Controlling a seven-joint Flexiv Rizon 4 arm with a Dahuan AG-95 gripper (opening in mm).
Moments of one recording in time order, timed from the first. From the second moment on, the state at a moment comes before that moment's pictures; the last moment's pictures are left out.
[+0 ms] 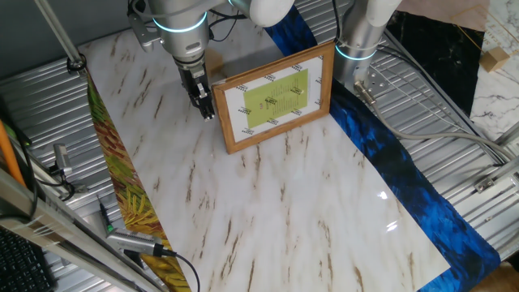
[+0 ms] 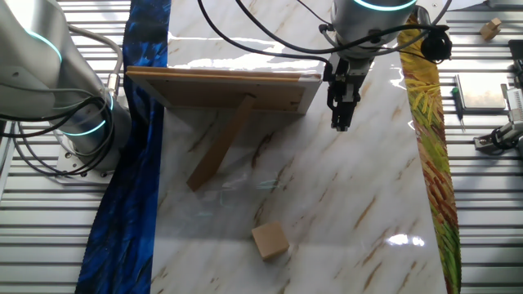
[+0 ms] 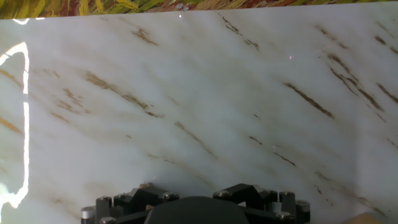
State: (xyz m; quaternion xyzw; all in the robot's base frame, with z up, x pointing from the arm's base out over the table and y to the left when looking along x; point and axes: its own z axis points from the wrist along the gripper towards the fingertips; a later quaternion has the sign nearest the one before) arm 0.500 0.000 0.170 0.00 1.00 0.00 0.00
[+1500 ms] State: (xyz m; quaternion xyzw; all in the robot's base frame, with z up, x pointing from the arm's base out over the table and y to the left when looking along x) arm 0.500 0.000 0.170 -0.11 0.99 0.01 0.01
